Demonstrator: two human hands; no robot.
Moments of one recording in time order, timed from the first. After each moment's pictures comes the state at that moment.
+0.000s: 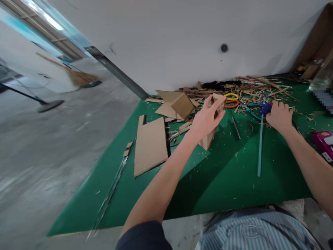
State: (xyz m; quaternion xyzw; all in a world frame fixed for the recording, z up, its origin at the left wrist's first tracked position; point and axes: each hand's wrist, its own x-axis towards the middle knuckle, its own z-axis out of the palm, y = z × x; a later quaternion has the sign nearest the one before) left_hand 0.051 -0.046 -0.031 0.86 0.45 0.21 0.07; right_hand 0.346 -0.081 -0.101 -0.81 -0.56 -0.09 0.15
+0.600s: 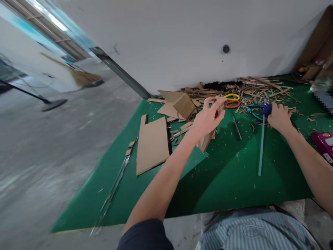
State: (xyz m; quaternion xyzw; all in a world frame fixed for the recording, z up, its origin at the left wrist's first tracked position) left_hand 0.048 -0.047 -0.026 0.86 0.45 0.21 0.12; right_hand 0.350 -0.080 -0.106 -0.81 -0.57 -0.06 0.11
